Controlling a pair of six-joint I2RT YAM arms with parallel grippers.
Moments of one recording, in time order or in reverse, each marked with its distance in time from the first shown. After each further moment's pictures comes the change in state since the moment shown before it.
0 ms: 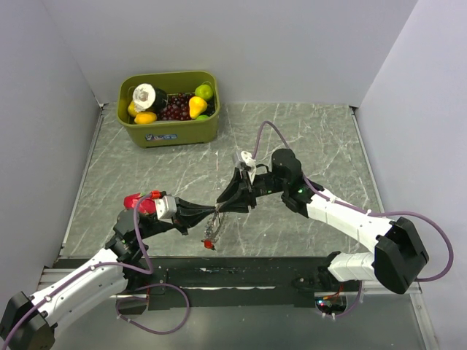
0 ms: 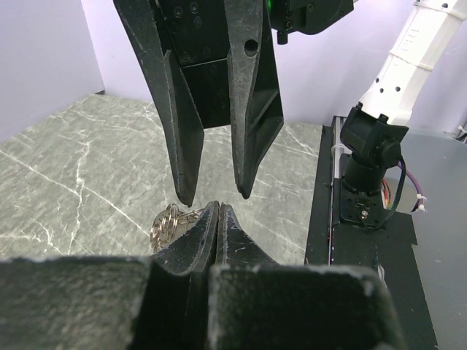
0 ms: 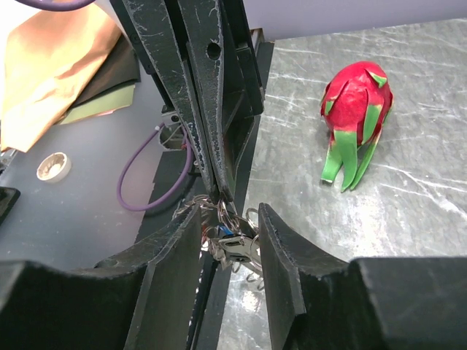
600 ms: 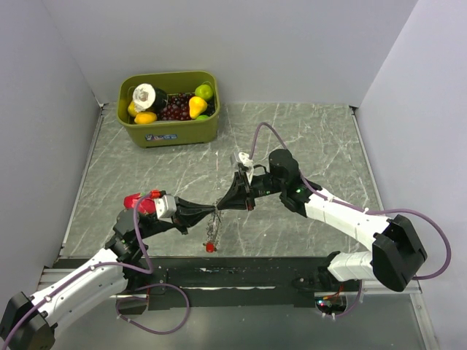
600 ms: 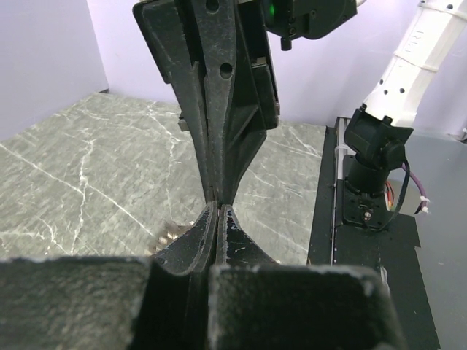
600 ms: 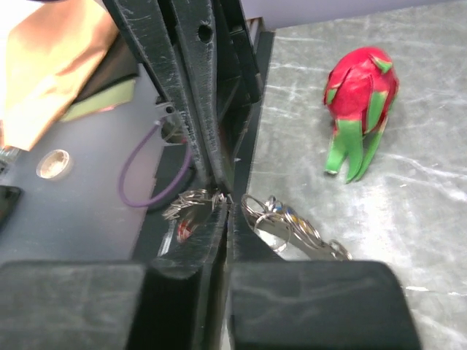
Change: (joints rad) left arm 0.000 -0.002 0.000 0.000 -0.003 -0.003; right arm 0.005 0.020 0.000 -0.021 0.014 -0.008
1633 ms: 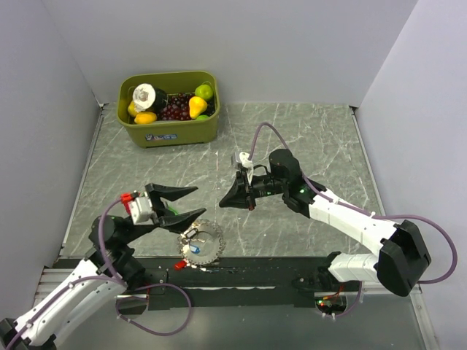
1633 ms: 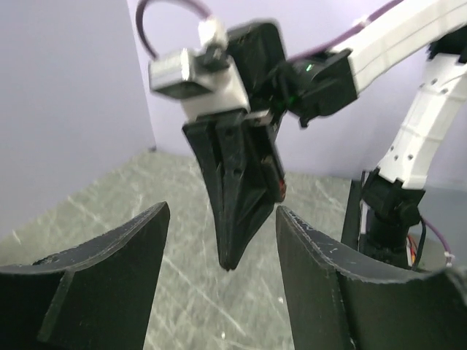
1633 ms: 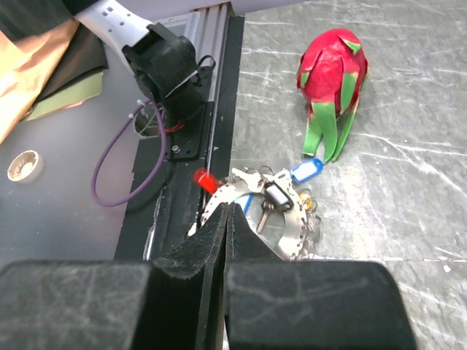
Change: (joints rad) left arm 0.000 -0.224 0.151 -0.214 -0.111 0.031; right arm 0.008 -0.045 0.027 -0.153 0.105 -0.075
